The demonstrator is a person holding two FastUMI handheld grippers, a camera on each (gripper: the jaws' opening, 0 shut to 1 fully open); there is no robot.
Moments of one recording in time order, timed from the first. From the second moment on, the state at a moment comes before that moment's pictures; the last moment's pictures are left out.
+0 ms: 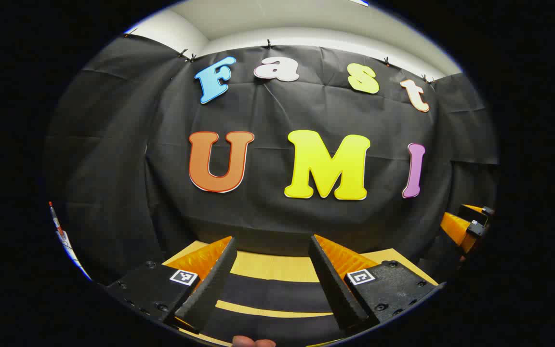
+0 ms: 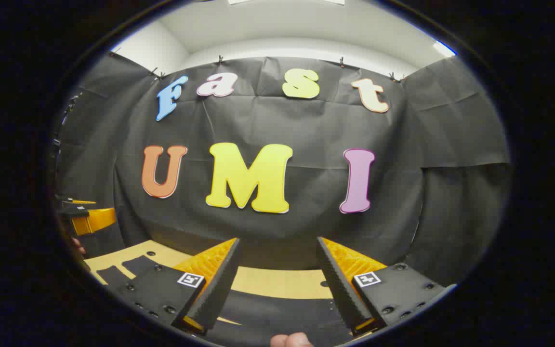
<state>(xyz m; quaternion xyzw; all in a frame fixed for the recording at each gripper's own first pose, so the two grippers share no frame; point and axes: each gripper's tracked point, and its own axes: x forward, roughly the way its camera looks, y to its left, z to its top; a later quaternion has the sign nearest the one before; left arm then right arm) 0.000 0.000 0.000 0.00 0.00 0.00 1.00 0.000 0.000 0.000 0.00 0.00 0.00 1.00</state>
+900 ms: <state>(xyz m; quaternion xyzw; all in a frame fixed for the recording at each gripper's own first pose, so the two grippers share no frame) 0.024 0.028 -0.010 0.02 0.01 -0.03 1.00 0.018 0.021 -0.016 -0.01 0.02 -0.02 1.00</state>
